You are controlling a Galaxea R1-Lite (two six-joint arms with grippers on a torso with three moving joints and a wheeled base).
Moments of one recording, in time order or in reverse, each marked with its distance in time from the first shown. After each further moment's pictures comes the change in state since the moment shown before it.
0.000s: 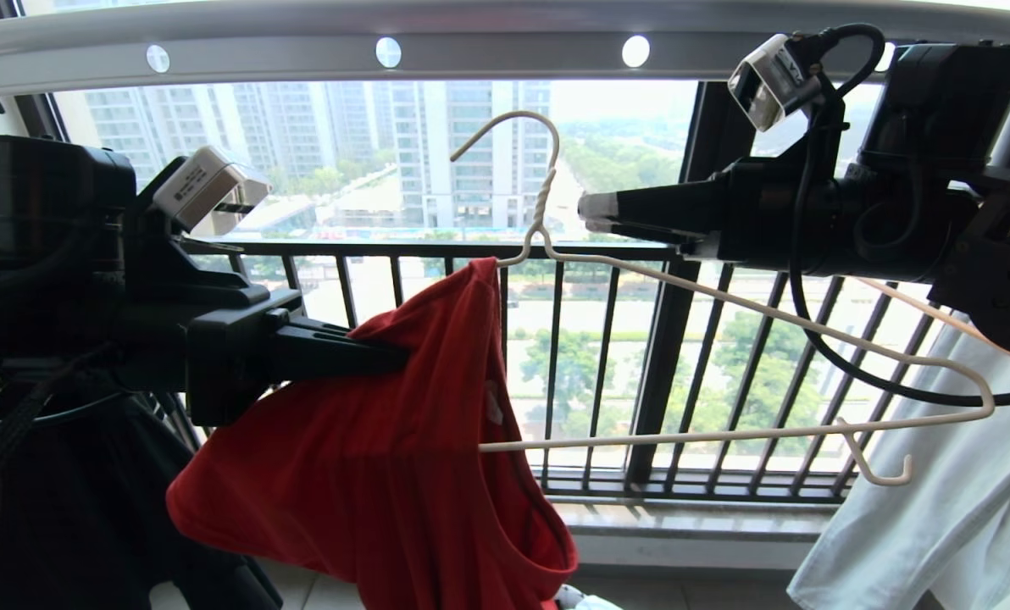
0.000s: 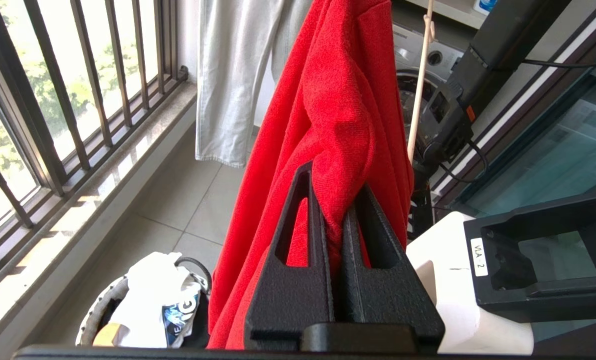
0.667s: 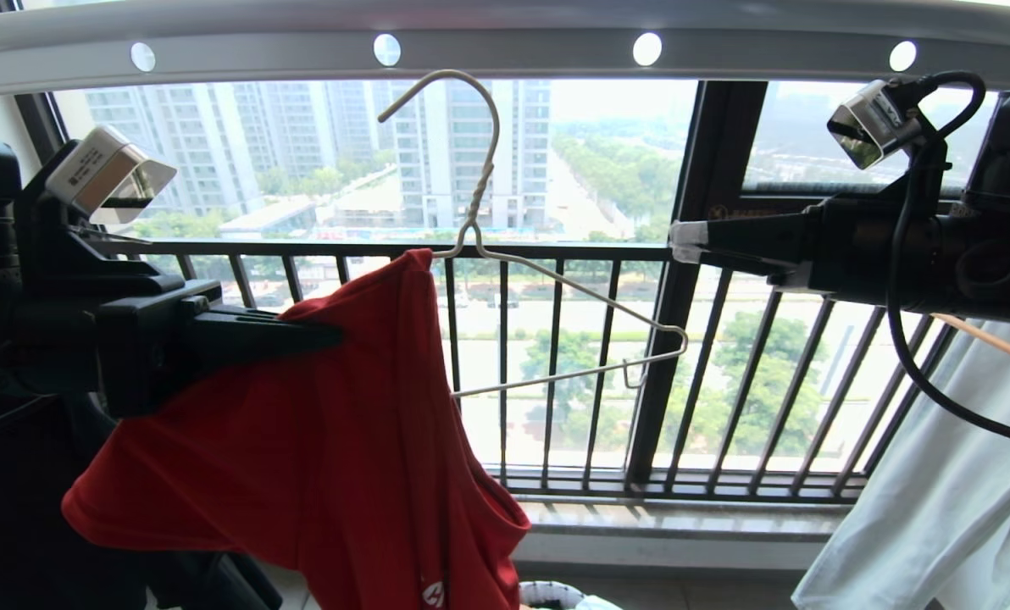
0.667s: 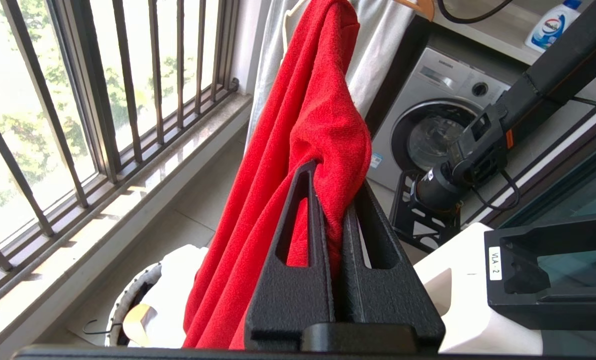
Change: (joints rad) left arm 0.149 -0.093 0.050 0.000 0.008 -0.036; right arm -0.162 -0.140 0.212 0.006 -0.031 0.003
